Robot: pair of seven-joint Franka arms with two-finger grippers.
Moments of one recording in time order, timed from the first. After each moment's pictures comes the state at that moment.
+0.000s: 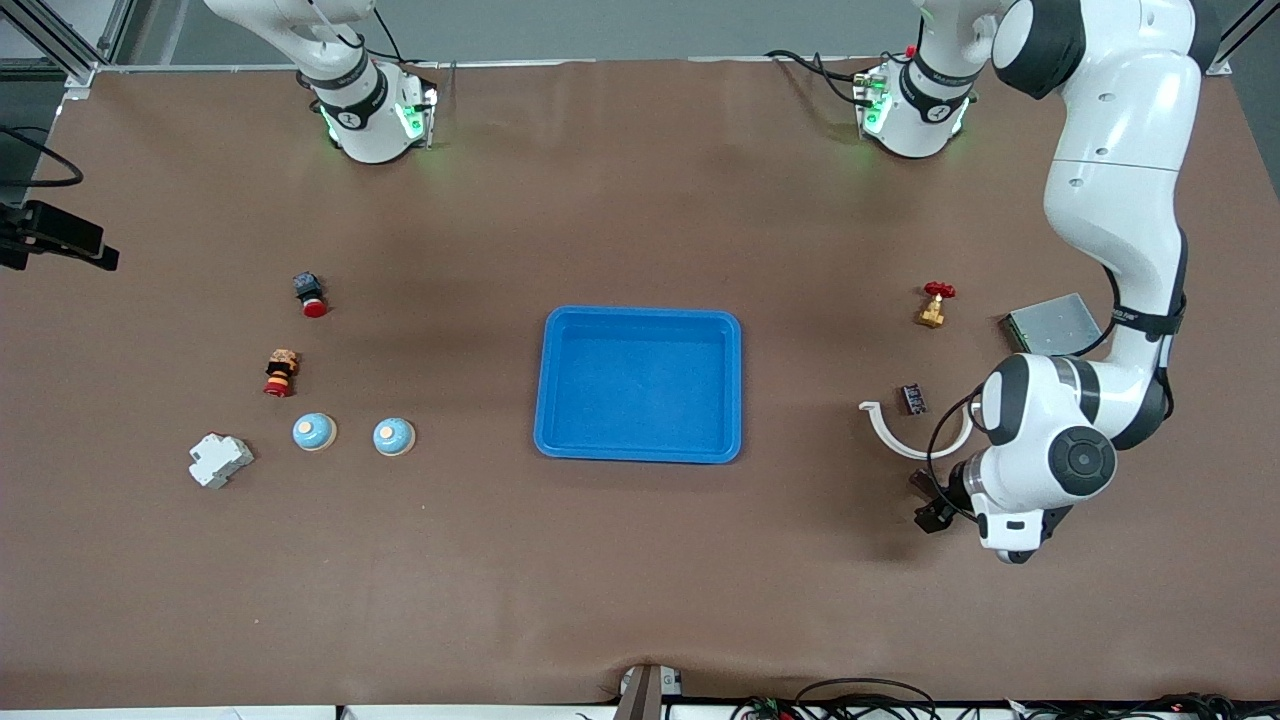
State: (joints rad) left arm -0.02 0.83 -0.11 -1.39 0.09 2.19 -0.83; right arm -0.02 0.14 -0.07 -1.30 0.03 1.32 -0.05
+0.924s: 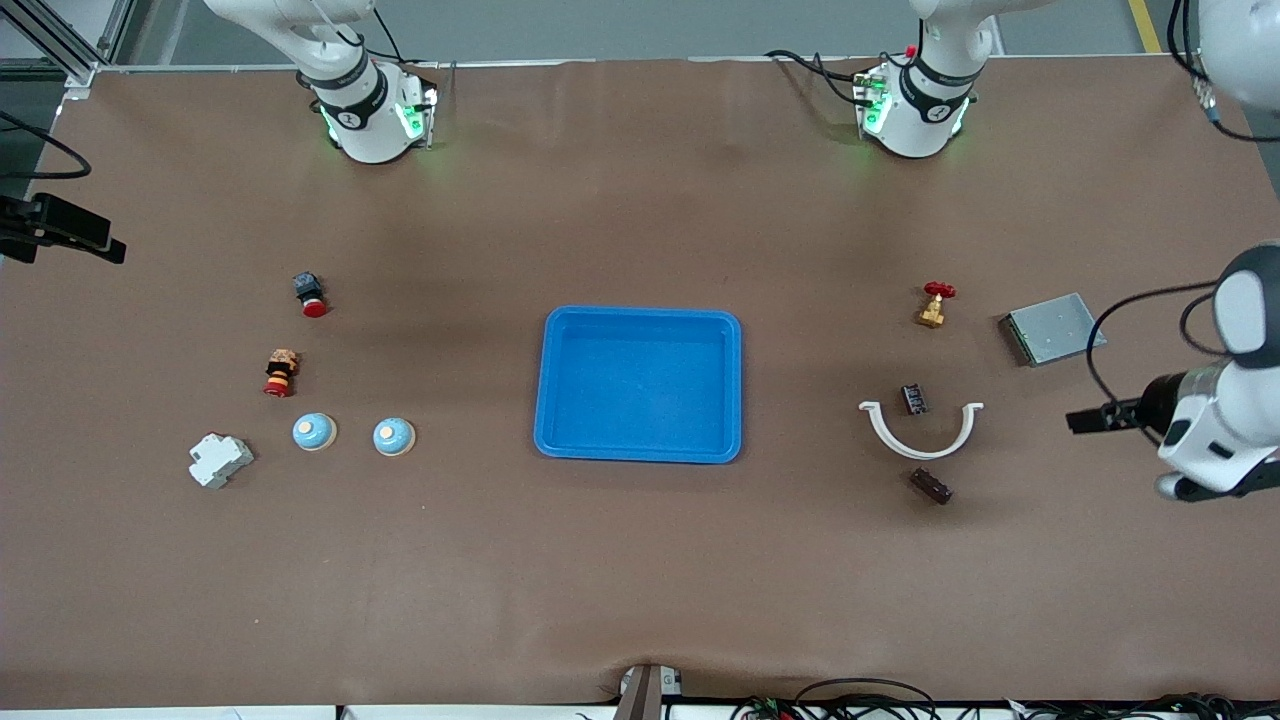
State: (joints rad) left arm 0.16 0.44 -0.12 -1.40 0.09 1.65 -0.14; right arm -0.02 0.09 -0.07 -1.37 0.03 1.37 -0.05
